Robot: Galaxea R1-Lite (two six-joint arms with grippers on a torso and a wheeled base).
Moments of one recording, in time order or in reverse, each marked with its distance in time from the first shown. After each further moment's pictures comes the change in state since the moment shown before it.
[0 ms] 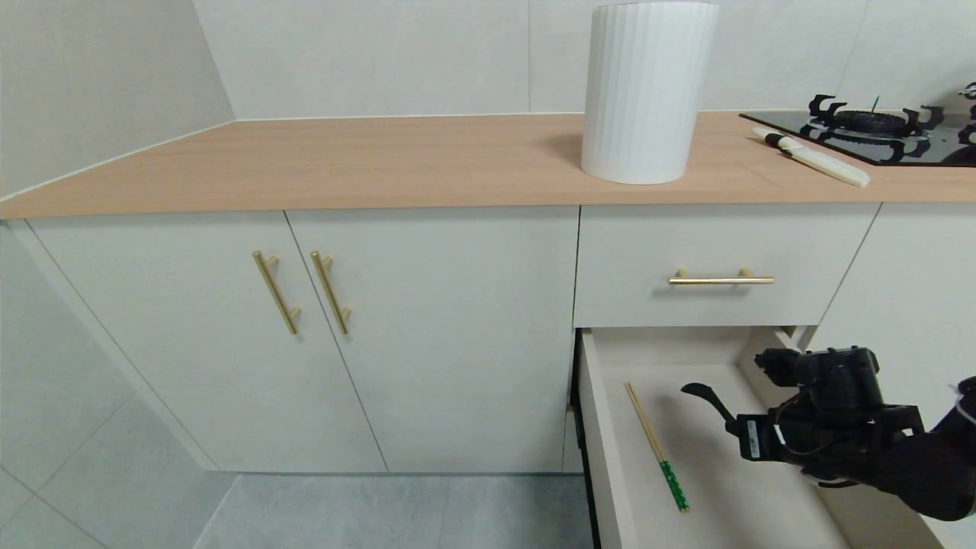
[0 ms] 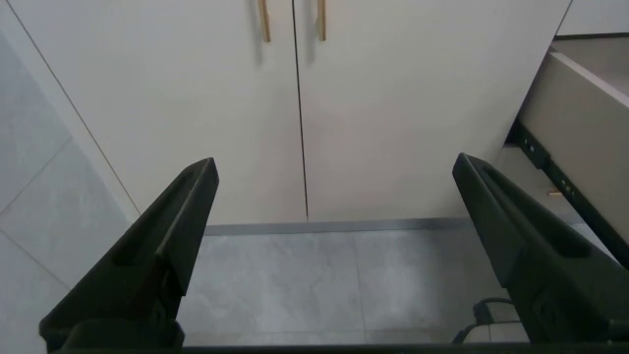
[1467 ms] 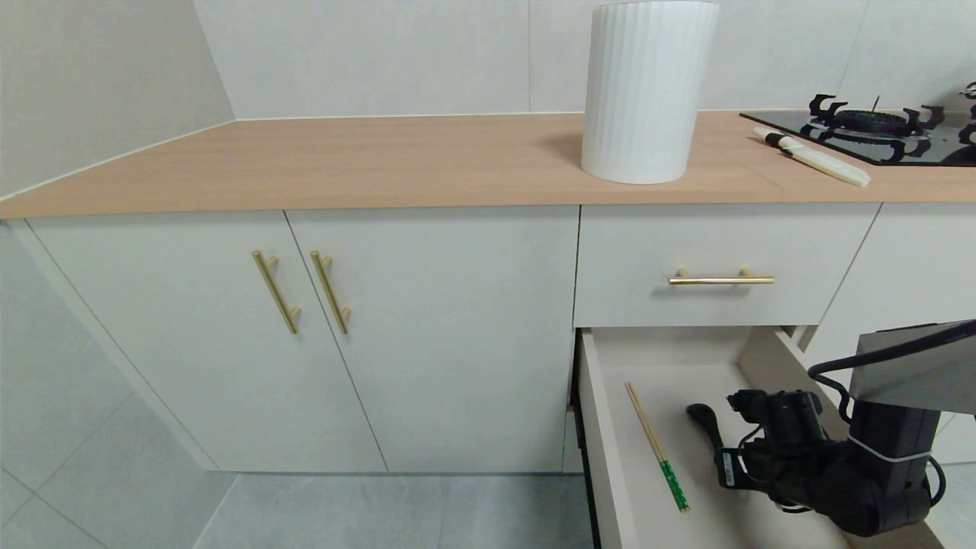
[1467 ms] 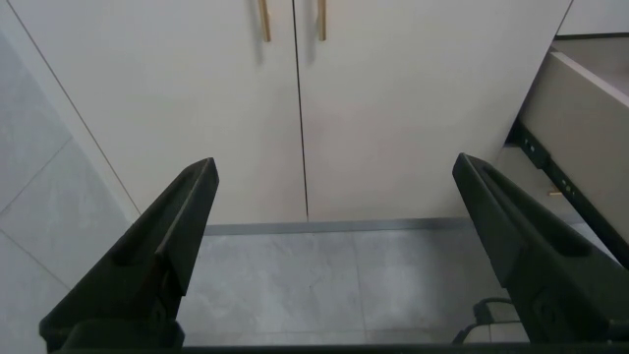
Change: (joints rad) left arm 0.001 0.000 0.000 0.000 0.000 0.000; right arm -0.029 0.366 -0.048 -0.225 -0.082 0.000
